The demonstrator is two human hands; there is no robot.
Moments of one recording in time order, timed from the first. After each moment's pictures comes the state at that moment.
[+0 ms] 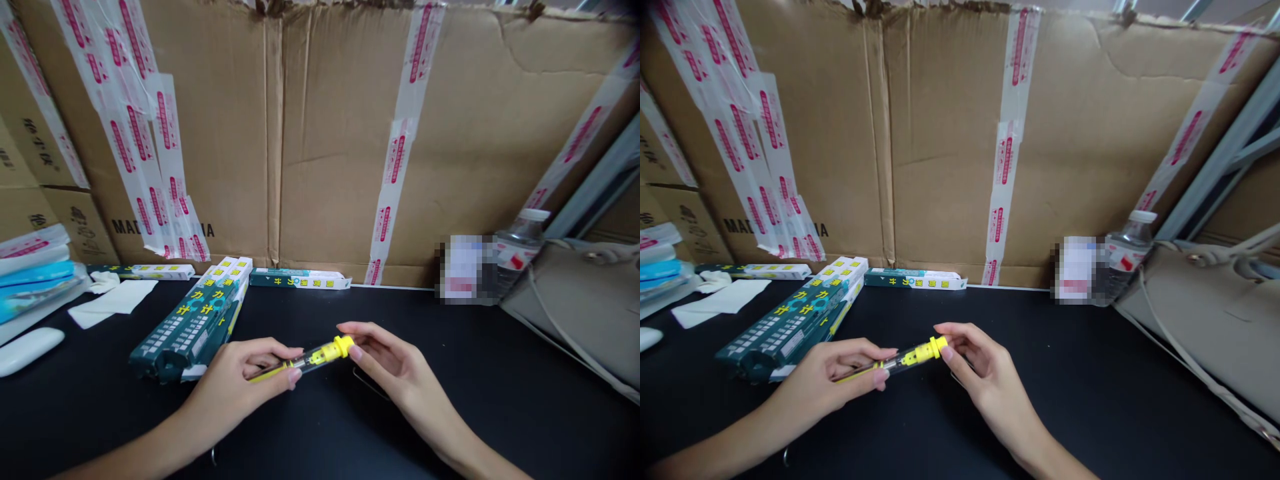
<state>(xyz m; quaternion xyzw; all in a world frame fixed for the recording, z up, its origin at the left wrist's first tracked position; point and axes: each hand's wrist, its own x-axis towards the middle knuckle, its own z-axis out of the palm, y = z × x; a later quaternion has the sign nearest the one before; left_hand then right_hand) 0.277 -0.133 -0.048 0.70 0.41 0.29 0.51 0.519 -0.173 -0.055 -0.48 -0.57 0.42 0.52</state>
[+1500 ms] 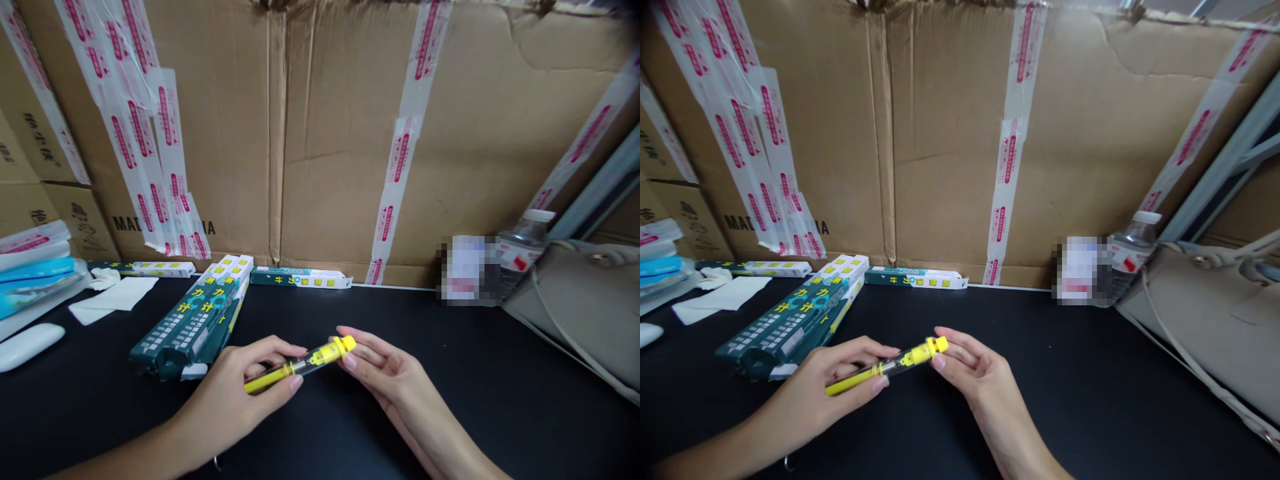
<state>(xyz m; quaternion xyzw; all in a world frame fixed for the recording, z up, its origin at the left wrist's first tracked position) 0.275 -0.142 -0.045 0.75 0.41 0.26 0.45 0.509 -0.179 -0.062 -0.44 -0.36 0.60 0.56</state>
